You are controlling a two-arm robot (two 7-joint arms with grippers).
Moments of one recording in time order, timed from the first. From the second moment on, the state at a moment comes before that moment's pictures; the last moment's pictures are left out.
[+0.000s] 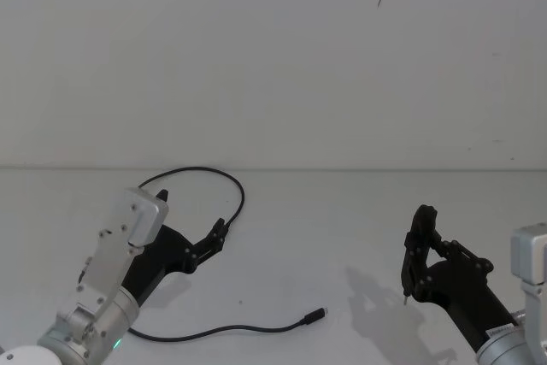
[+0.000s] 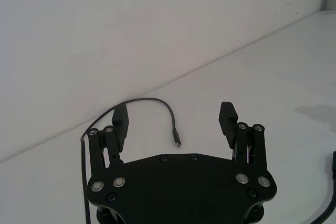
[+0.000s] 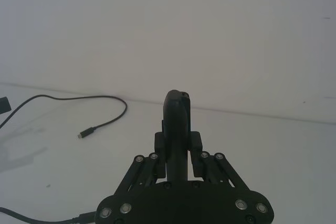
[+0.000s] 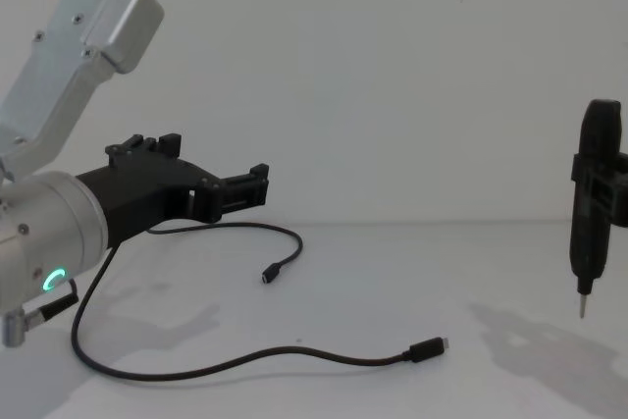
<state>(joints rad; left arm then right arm) -0.24 0.38 0.45 -1.63 -0.20 0.01 -0.01 -0.01 0.34 -0.23 -1.77 0.29 0.03 0.07</state>
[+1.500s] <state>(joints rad) -0.31 0.46 0.50 -1.57 -0.22 0.02 -0.25 -0.01 0.34 -0.23 -1.77 0.29 0.03 0.07</state>
